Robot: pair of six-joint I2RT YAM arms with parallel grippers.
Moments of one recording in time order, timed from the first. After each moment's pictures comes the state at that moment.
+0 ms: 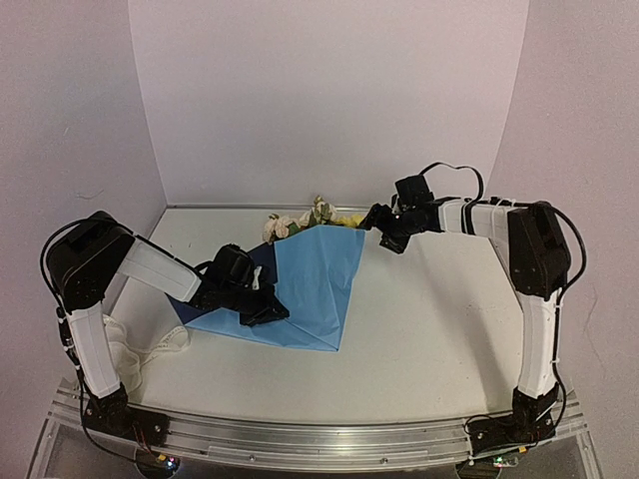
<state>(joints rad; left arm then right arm) -0.67 1.87 0.87 0.21 0.47 -0.89 0.43 2.14 1.64 -0.26 -0.21 0.83</state>
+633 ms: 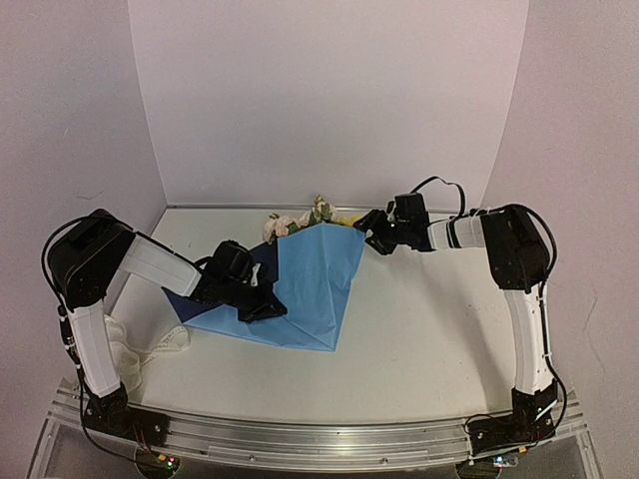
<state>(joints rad) -0.65 1.89 0.91 0.16 0.49 -0.87 0.39 2.30 1.61 0.15 -0.32 0.97</state>
